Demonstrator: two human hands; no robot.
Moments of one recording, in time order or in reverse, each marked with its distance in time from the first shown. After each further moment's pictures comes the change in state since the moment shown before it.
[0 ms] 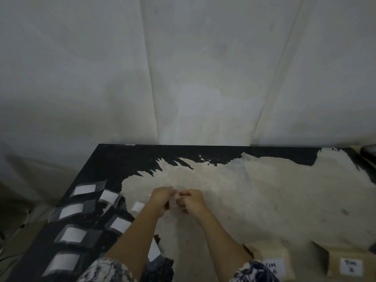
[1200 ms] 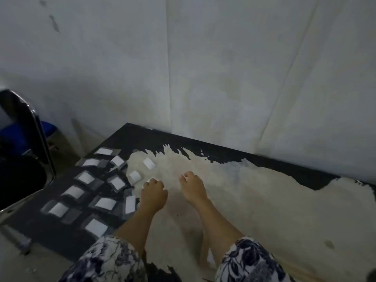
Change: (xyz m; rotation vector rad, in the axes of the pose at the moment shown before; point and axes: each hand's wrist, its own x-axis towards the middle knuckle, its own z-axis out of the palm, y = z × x) left_hand -0.084 -0.061 0.076 1.229 0.550 0.251; right_hand -0.041 0.004 -0.100 -0.709 -0.067 -0.429
